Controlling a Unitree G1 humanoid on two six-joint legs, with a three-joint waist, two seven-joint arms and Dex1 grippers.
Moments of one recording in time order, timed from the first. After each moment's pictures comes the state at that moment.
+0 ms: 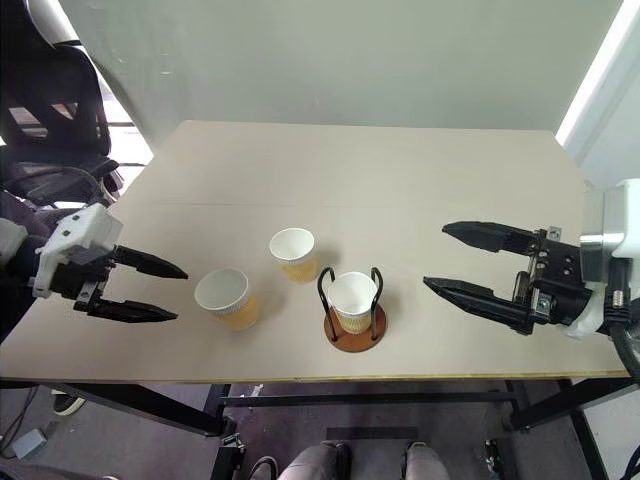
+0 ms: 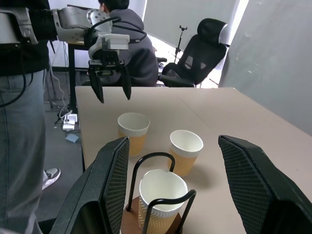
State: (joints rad) left arm -0.58 1.38 -0.18 0.26 -0.54 0.15 -1.58; right arm -0.27 -0.90 -0.58 -0.76 1.08 0.81 0.85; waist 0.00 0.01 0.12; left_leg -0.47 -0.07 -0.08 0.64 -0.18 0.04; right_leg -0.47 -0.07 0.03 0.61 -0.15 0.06
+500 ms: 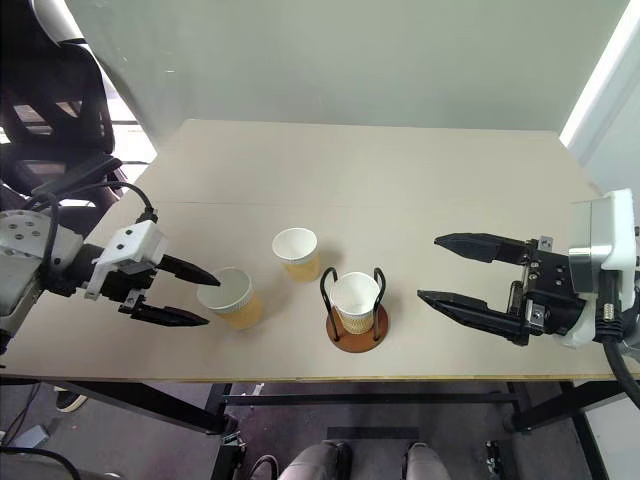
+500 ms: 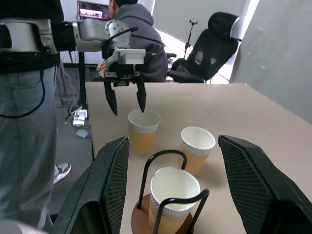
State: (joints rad) left arm -0.67 1.22 -0.26 0.30 -0.43 0.10 -1.58; right arm -0.20 -0.97 -0.57 -0.78 1.15 0.76 0.82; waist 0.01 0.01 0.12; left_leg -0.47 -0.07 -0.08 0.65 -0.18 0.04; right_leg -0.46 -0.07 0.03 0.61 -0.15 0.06
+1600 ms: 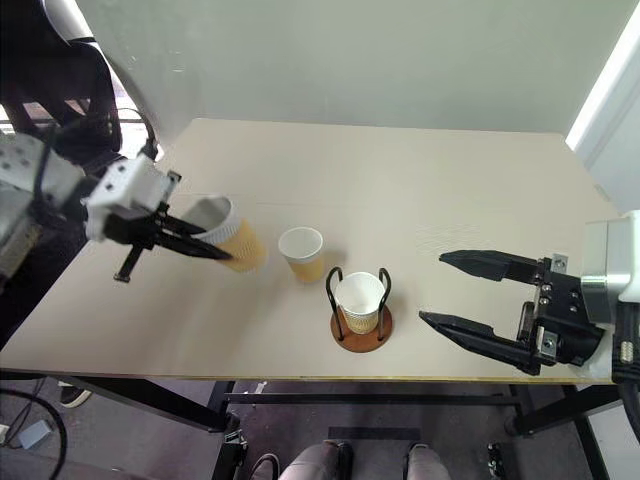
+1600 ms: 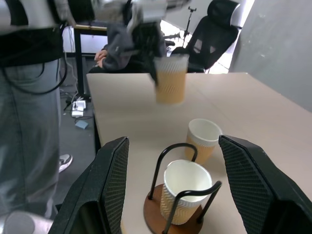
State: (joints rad) left arm -1.17 1.27 -0.61 0.33 -0.71 -0.01 -1.59; right arm -0.01 -1.08 -0.77 -0.88 1.35 0.75 0.70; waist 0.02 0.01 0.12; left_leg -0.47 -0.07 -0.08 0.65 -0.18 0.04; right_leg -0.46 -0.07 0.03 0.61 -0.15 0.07
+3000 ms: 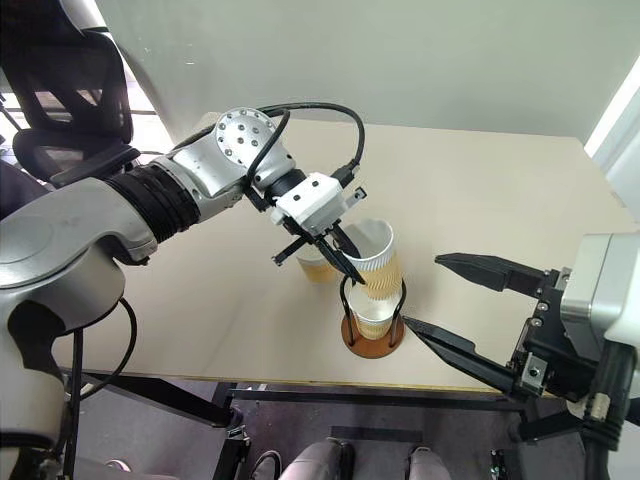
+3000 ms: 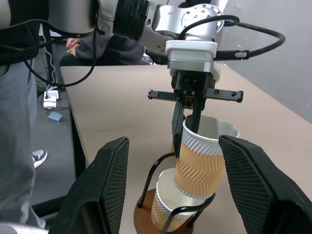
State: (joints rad) left arm -1.73 0.69 -1.52 0.69 -1.06 -0.50 -1.59; right arm 0.19 -1.24 -1.08 -1.05 1.72 0.74 0.29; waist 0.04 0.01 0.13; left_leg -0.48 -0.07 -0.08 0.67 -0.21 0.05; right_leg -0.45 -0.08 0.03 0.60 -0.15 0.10
